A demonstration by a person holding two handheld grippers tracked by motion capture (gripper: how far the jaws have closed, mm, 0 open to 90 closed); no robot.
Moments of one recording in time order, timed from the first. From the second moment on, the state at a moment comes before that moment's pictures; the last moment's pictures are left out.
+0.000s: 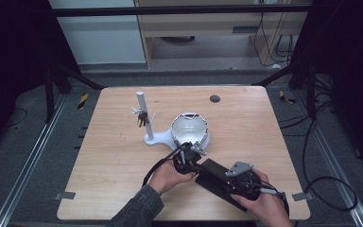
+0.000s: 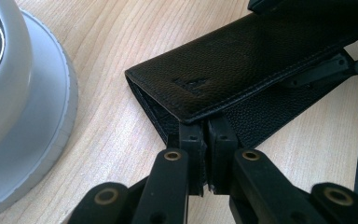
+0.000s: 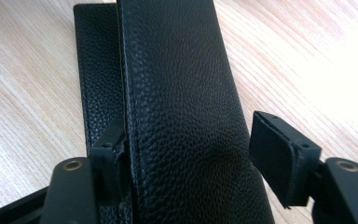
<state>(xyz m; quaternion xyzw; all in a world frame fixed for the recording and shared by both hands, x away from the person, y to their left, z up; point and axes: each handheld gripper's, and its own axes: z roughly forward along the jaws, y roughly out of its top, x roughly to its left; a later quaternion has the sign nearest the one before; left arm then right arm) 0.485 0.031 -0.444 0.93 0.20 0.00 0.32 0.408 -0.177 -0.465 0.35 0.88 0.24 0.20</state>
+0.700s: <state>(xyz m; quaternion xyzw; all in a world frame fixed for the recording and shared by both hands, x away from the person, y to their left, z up) 0.485 0.036 -0.429 0.92 0.21 0.03 0.33 0.417 -0.174 -0.456 0.29 0.90 0.20 0.26</state>
